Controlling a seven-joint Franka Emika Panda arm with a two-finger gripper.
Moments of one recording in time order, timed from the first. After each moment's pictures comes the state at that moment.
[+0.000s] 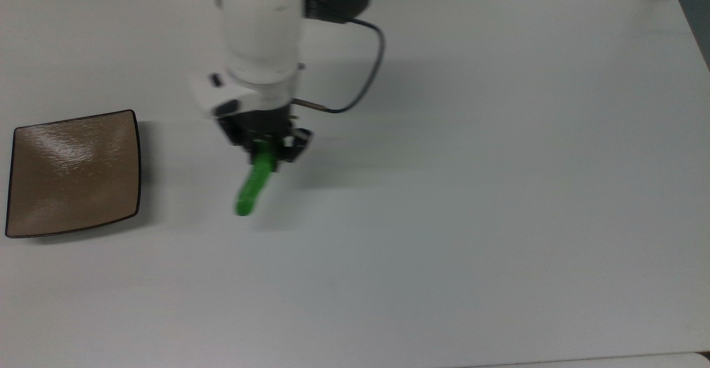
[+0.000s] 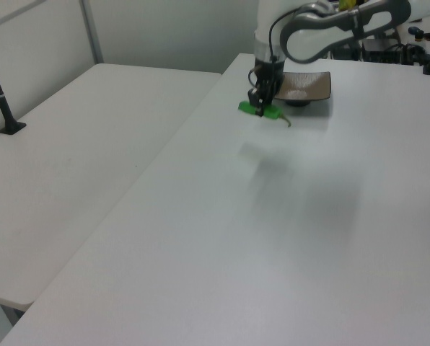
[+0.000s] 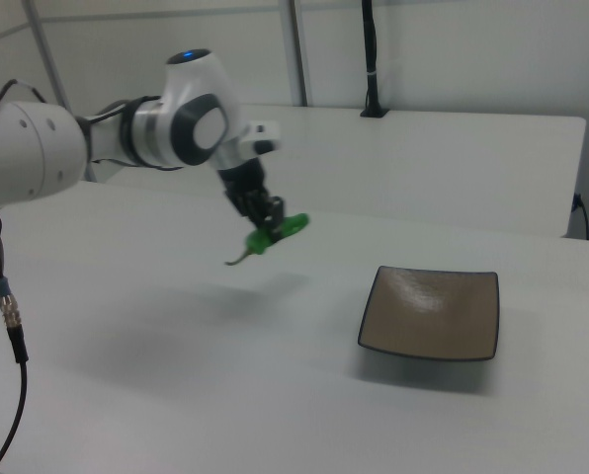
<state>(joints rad) 0.07 0.49 -0.04 -1.42 -0.12 2.08 0.30</state>
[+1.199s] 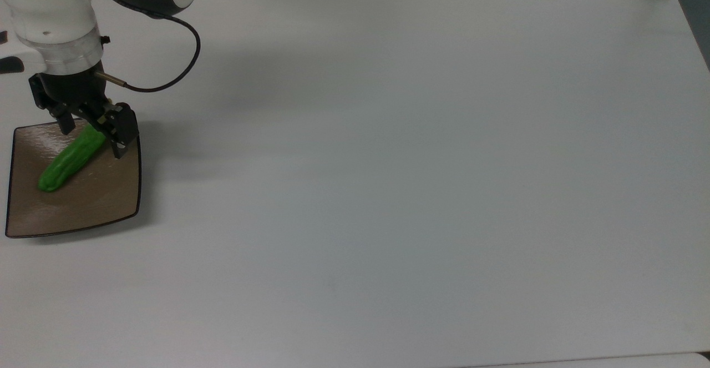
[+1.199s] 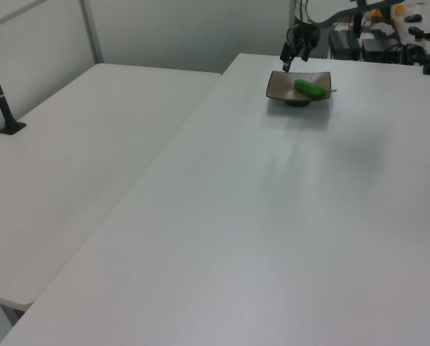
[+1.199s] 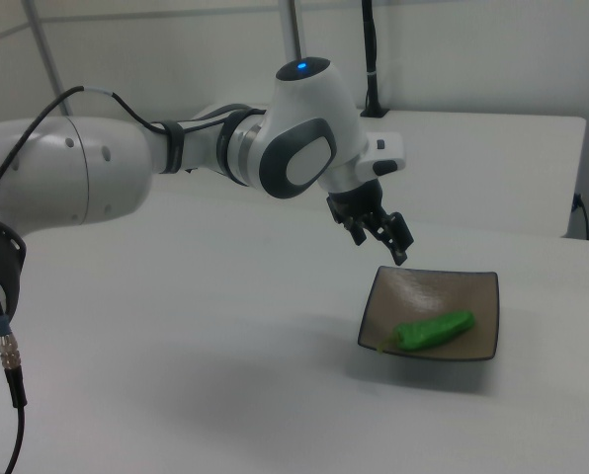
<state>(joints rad) -0.11 0.52 -0.22 -1.39 0.05 2.20 0.01</state>
